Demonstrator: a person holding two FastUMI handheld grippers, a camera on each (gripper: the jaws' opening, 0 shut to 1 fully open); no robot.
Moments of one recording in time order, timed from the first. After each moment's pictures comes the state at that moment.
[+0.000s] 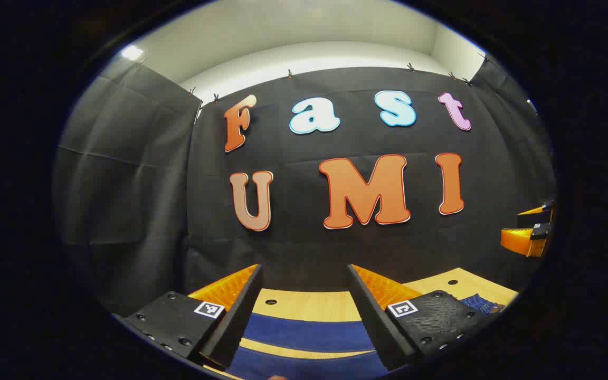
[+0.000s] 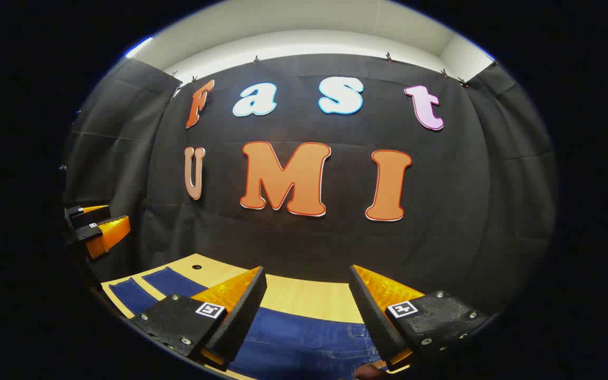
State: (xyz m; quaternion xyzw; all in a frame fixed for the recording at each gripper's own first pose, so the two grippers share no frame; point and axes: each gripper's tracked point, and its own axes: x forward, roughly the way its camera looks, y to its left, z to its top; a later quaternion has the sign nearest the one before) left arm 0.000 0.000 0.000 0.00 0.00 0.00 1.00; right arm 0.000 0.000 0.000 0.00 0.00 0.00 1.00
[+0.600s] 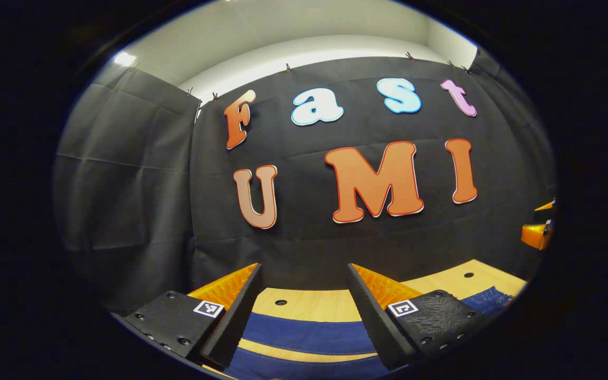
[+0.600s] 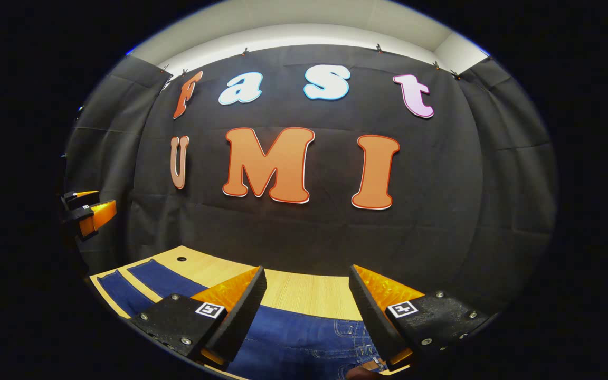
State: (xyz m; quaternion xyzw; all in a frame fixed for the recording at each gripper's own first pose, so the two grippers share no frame) left arm 0.031 0.012 -0.021 0.04 0.03 0.02 1.00; right arm 0.013 -0.030 -0.037 0.00 0.03 -0.02 1.00
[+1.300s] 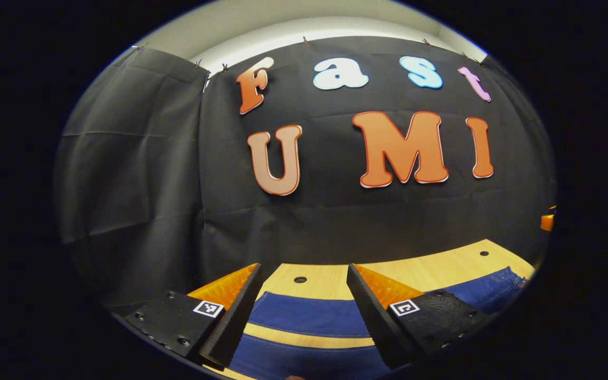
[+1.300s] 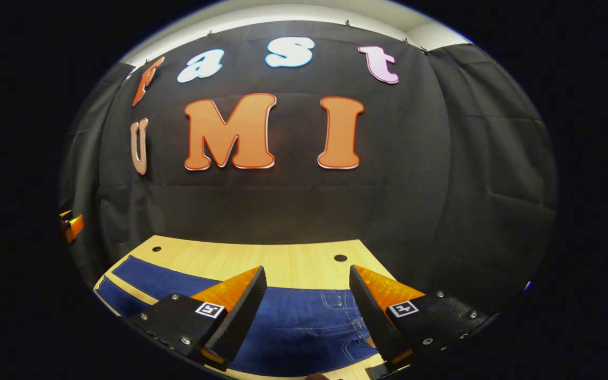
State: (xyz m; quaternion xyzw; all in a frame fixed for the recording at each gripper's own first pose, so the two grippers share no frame) left arm 0.057 0.130 -0.110 0.01 0.11 0.03 0.99; right arm 0.003 -0.054 -0.102 0.05 0.13 -0.13 0.98
